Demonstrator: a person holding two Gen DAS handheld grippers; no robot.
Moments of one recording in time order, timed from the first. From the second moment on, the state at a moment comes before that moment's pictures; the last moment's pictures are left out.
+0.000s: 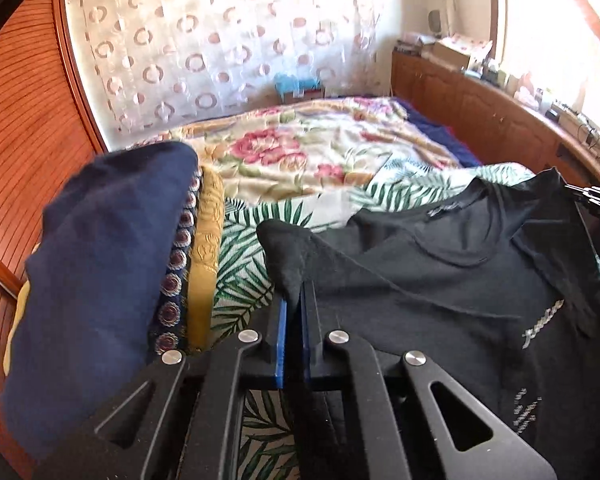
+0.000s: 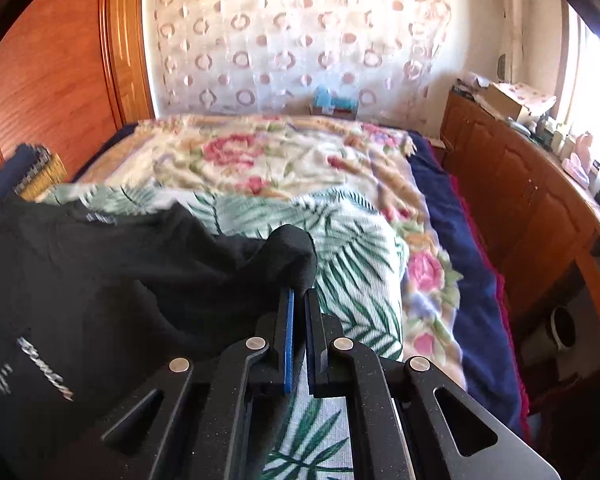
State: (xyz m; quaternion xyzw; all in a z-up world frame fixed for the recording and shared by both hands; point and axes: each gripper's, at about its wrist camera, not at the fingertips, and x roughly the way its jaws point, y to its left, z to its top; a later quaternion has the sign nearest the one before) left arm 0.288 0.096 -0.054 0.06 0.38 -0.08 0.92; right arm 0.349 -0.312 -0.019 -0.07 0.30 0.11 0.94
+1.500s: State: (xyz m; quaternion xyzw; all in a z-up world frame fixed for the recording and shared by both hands) left arm -0.003 0.141 -0.086 -0.02 0.37 -0.11 0.92; right arm 0.053 -0.364 -0.047 -0.07 0.37 0.18 0.91
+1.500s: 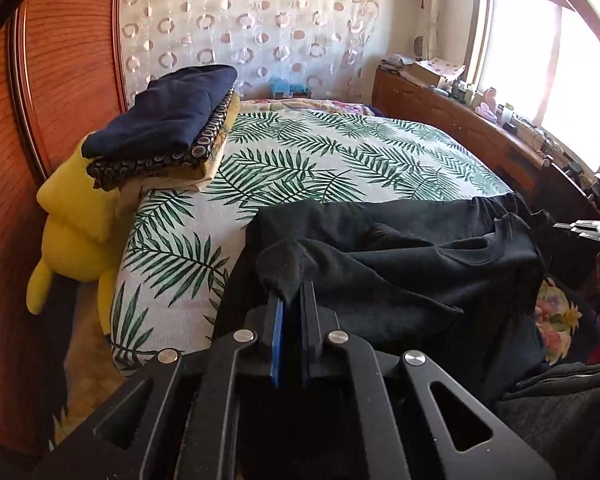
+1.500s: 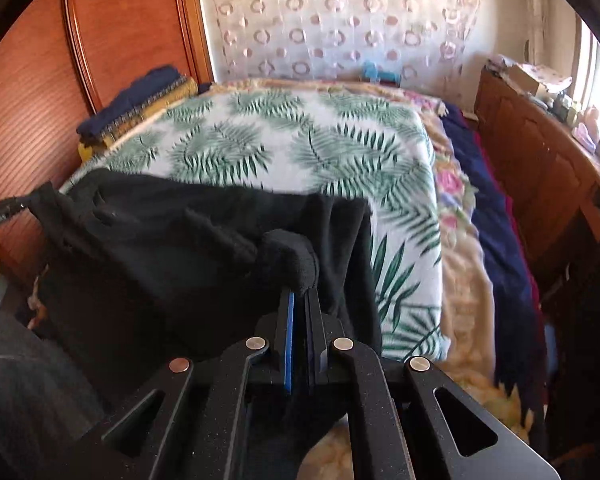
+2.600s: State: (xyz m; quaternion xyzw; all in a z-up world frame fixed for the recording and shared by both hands) left arm 0.101 0.147 -0.104 0.00 0.41 -0.12 0.90; right arm 0.085 -0.370 -0.043 -0.04 0.33 0.15 0.93
